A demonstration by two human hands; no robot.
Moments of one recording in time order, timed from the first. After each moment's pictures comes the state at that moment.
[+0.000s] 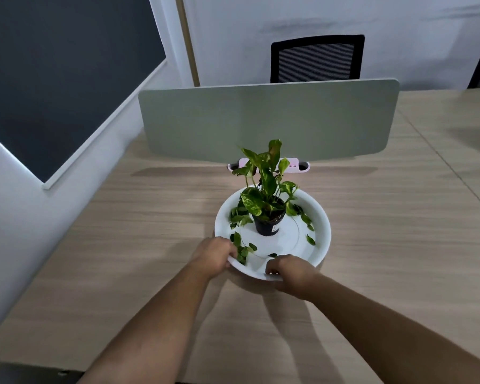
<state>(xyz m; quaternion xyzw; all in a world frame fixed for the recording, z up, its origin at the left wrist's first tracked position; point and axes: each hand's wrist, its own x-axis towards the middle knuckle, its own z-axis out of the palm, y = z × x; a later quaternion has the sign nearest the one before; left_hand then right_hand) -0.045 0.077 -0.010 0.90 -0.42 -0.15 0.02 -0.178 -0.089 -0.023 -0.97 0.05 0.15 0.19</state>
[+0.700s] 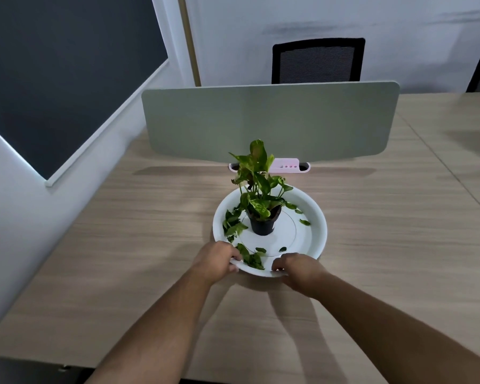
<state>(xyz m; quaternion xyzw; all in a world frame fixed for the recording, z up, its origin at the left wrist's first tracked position) -0.055 0.083 -0.017 0.90 -0.40 -0.16 0.07 -0.185 -0.100 -0.024 -0.97 0.05 0.15 0.17</state>
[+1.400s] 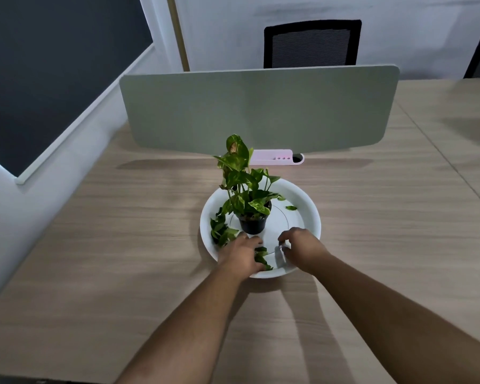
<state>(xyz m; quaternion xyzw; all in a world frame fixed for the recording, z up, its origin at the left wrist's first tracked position) -0.082 0.013 -0.029 0.91 -0.34 -0.20 0.10 -0.154 -0.139 -0.036 -0.95 0.20 0.08 0.24</state>
